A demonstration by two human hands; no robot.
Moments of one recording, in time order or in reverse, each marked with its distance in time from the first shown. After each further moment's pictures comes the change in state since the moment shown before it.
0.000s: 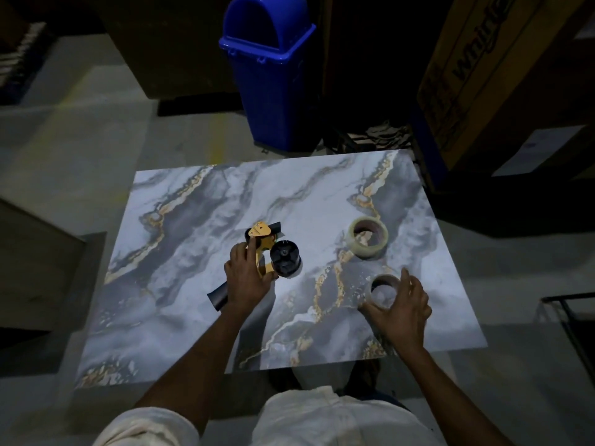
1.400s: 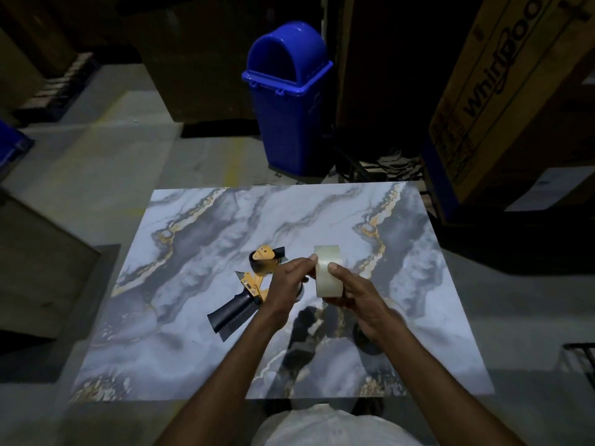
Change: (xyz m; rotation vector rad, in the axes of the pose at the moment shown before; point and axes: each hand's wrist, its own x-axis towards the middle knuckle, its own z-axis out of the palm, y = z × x) left_hand -0.015 0.135 -0.077 -1.188 -0.258 -0.205; right_hand 0.037 -0.135 -0.045 1.068 -0.736 0.167
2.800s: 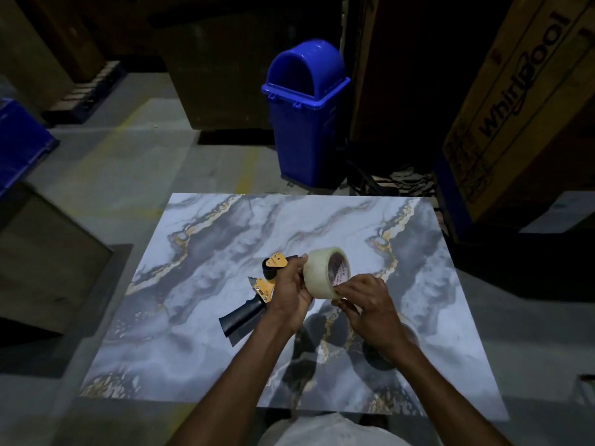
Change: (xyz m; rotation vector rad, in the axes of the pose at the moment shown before) left_hand -0.002 0.021 -0.003 -0.618 0.143 -0.236; right_hand 0.023 0.023 -0.018 -1.156 0.165 -1.118
